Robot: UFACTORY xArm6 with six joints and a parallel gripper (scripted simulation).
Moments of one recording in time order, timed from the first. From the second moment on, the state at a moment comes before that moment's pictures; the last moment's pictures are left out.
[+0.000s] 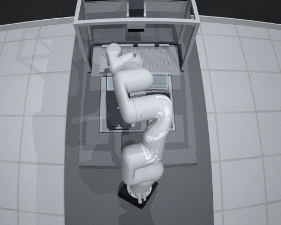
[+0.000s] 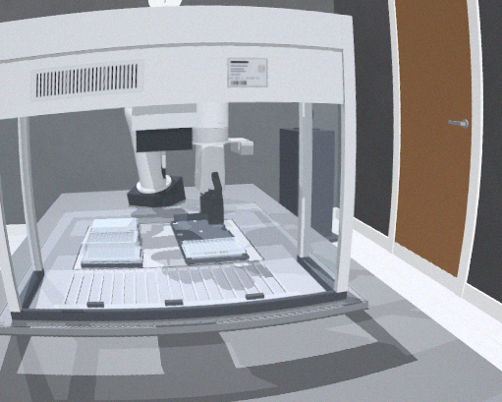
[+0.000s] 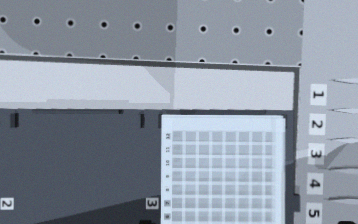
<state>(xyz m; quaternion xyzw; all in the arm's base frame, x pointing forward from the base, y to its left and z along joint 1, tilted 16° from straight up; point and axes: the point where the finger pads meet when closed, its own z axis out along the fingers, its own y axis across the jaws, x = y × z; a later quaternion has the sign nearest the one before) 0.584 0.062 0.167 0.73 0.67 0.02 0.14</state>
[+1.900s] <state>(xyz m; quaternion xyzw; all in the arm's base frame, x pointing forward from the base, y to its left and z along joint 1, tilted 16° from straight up) 0.544 0.044 0.209 0.74 0.66 0.02 0.14</state>
